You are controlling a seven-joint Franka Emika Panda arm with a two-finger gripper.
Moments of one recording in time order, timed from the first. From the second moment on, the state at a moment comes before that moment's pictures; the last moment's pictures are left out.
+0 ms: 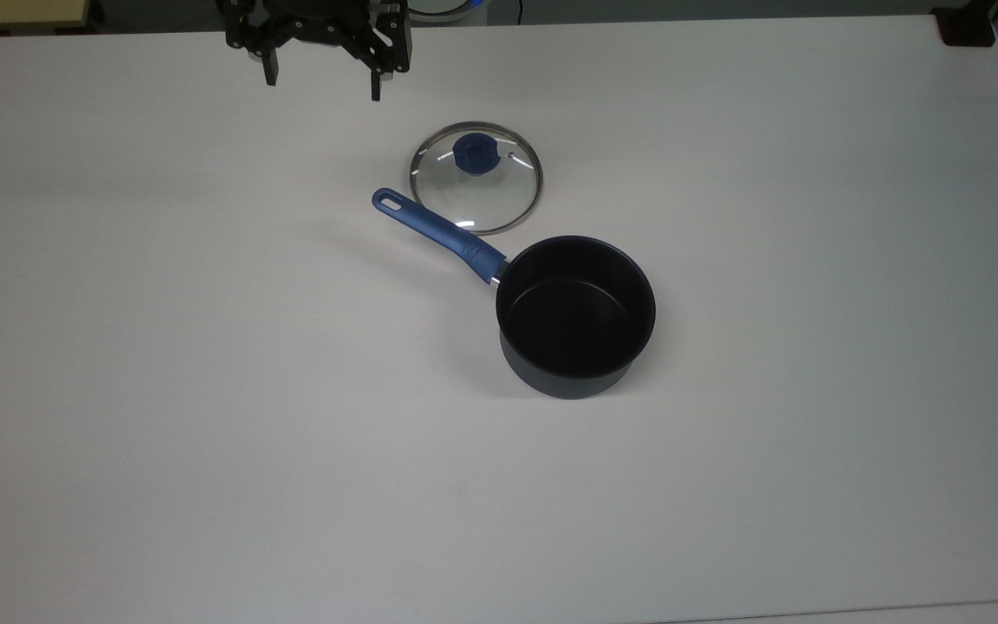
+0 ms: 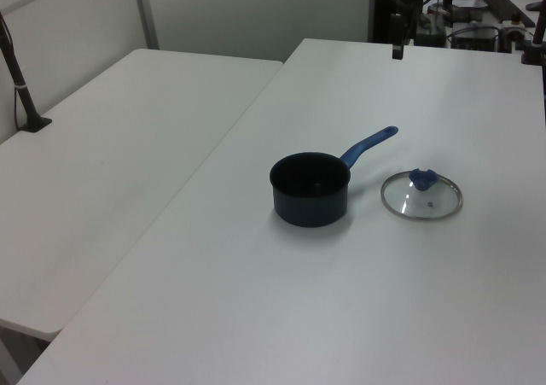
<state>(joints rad) 0.05 0.02 -0.07 -1.70 -0.13 1.74 0.04</state>
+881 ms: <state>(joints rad) 0.05 0.03 -0.05 -1.70 -0.13 1.66 0.03</state>
